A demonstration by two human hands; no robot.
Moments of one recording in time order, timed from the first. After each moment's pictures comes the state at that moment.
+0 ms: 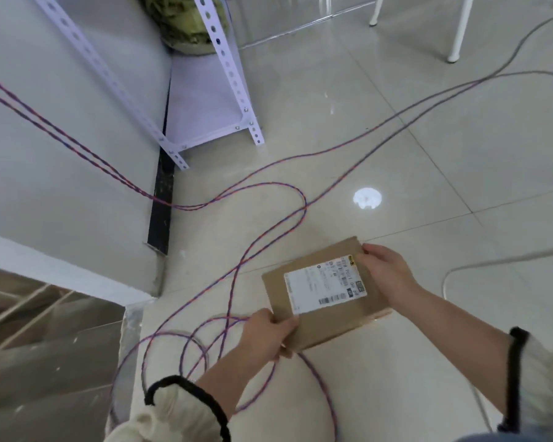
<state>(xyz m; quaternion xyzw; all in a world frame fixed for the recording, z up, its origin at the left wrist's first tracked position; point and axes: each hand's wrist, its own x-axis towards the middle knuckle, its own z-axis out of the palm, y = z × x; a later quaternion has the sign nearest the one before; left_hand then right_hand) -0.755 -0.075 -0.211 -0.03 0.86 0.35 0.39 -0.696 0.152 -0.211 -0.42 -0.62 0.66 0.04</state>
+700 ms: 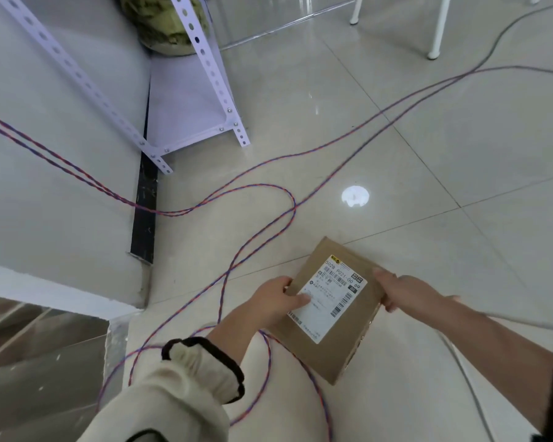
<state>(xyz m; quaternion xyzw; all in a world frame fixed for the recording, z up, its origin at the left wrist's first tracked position) -0.804 -0.025 -0.205 0.18 0.85 0.23 0.43 -0.656 0.177 -0.227 -0.47 -0.76 0.37 -0.22</state>
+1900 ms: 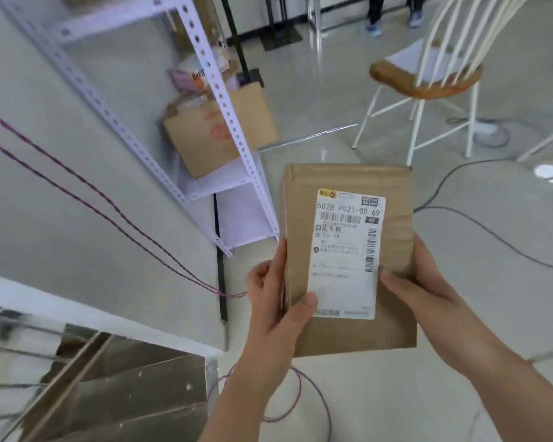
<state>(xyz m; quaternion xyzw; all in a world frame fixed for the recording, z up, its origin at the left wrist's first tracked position) -0.741 -0.029 0.433 0.21 0.71 0.63 0.23 -0.646 0.149 0.445 -0.21 -0.66 0.71 0.12</state>
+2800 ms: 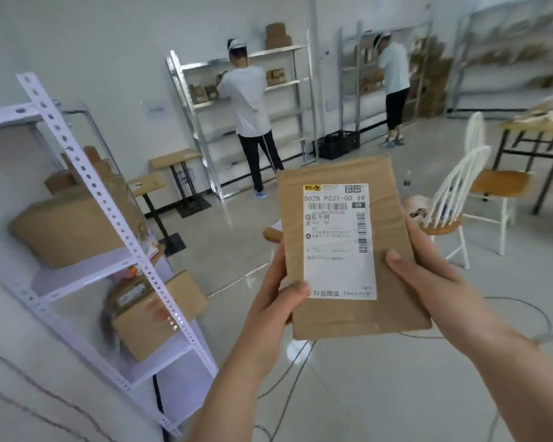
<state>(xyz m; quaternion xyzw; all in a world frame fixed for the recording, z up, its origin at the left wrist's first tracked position) -0.683 0.076 0.770 0.46 0.51 0.64 0.35 -0.493 0.182 0.802 -0.22 -0.68 0.57 0.40</state>
